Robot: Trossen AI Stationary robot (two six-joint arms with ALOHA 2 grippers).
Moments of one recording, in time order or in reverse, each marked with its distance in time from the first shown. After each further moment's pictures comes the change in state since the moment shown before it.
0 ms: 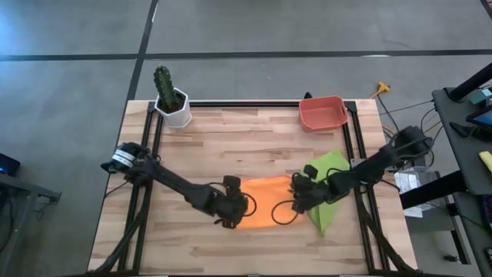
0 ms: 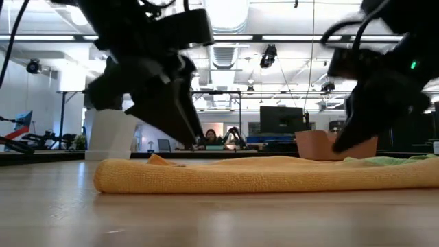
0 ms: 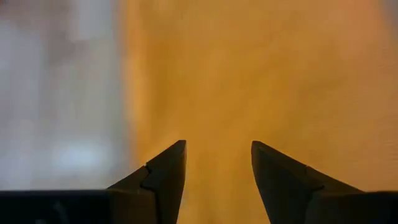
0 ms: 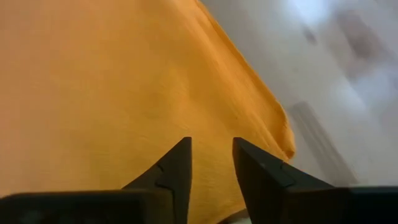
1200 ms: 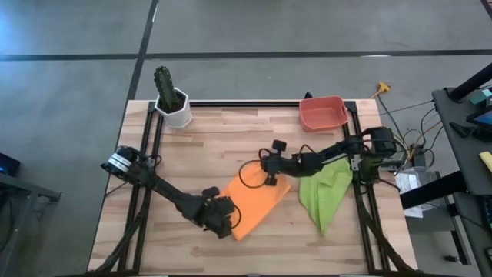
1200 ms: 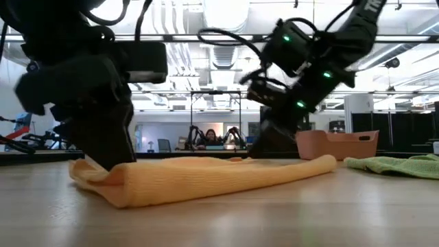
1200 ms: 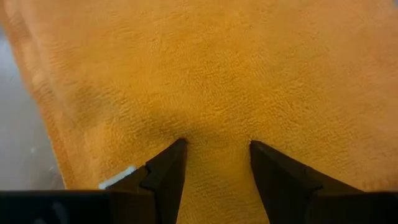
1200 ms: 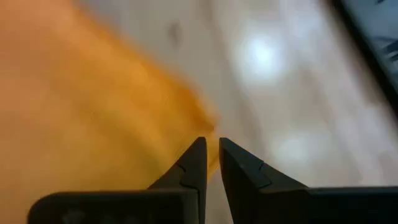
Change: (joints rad) left arm -0.132 0.015 -0.104 -0.062 0.067 -0.724; right arm -0.410 0.318 0.229 0.372 -0.042 -0.755
